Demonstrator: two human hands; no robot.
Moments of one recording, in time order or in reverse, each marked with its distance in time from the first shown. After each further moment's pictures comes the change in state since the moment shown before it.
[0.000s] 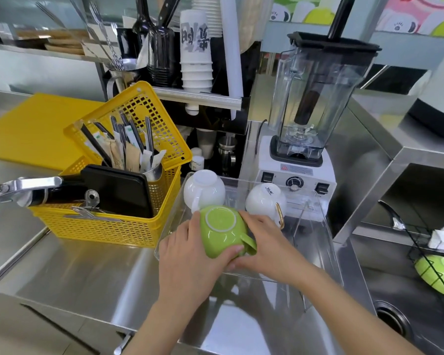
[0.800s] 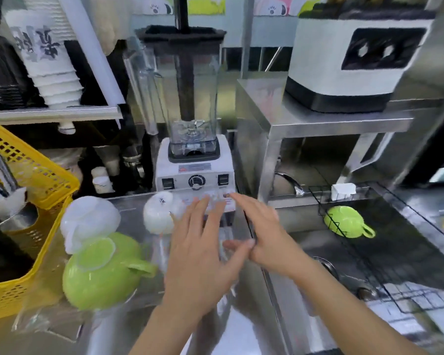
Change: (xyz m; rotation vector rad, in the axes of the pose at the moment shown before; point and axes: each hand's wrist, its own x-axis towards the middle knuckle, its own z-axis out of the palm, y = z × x) left_hand -0.007 0.141 0.053 -0.255 -0.110 0.559; right_hand -0.077 0.094 -0.086 0.035 0.391 -0.018
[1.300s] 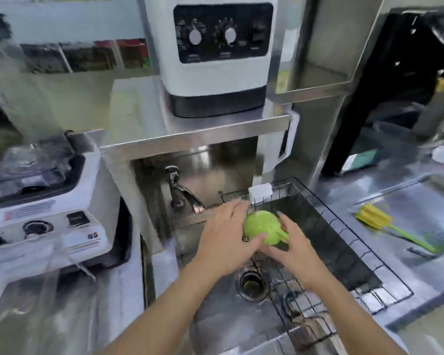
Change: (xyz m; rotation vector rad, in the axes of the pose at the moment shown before) left_hand 0.114 0.153 0.235 -0.110 -0.452 0.186; right_hand -0.093 0.237 -0.155 0.101 0.260 0.582
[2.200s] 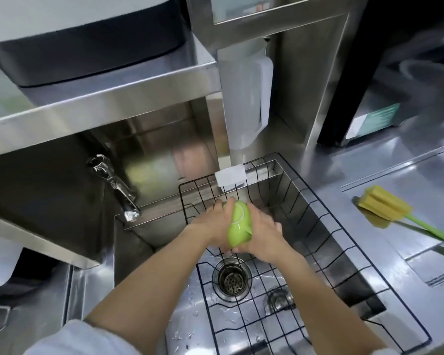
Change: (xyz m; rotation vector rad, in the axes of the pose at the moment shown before) left_hand 0.123 -0.041 0.147 0.314 -0.686 -0.226; right_hand 0.110 0.111 0.017 -0.234 -0.270 0.123
